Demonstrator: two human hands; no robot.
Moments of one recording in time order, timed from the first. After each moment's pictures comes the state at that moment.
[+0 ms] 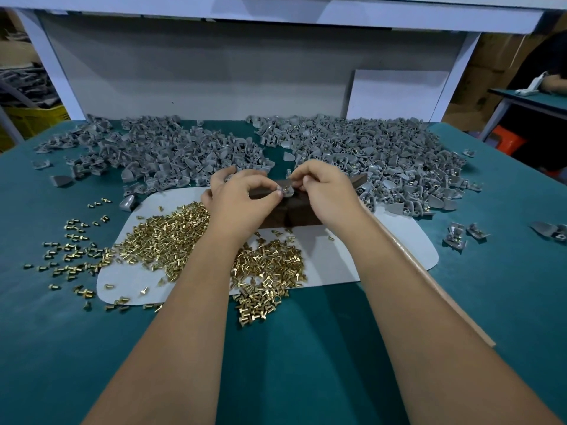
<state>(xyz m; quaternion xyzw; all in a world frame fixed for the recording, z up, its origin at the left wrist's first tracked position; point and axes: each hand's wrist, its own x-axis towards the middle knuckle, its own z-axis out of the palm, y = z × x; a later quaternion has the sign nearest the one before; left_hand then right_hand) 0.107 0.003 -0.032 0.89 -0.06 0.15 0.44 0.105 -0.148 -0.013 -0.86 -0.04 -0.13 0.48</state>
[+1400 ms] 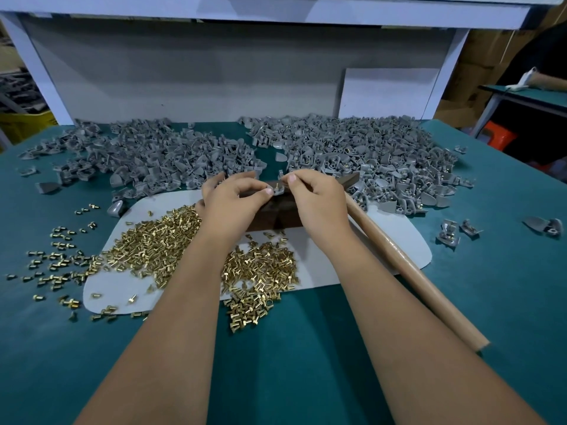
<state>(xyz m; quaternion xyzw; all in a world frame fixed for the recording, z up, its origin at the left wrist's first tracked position) 0.110 0.002 -0.033 0.85 -0.03 0.10 0.51 0.101 -0.142 -0.031 -0.83 -0.02 -0.23 0.51</state>
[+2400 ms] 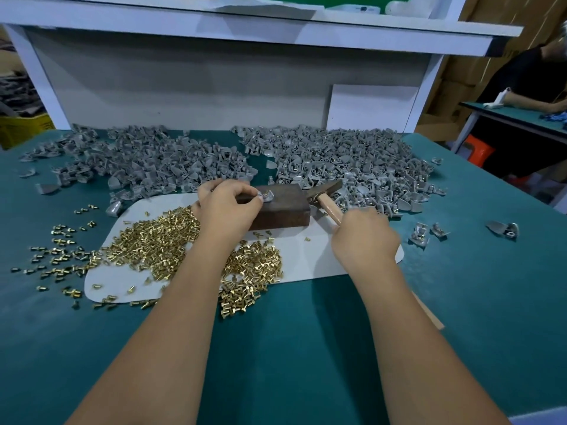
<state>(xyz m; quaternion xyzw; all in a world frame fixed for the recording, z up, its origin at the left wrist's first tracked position) 0.104 -0.009 -0.035 0.88 -0.02 0.17 0.45 0.042 -0.197 -0.026 -0.97 0.19 -0.11 0.04</state>
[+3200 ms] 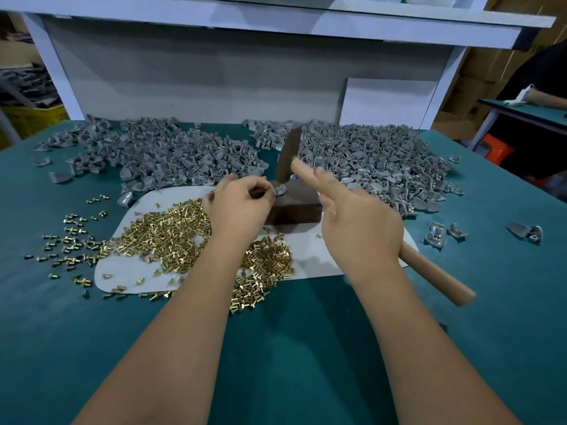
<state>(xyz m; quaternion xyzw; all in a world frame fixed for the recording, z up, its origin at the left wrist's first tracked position) 0.105 -0.014 -0.038 0.89 0.01 0.19 0.42 0.029 -0.167 -0.009 -0.95 0.04 -0.31 0.06</state>
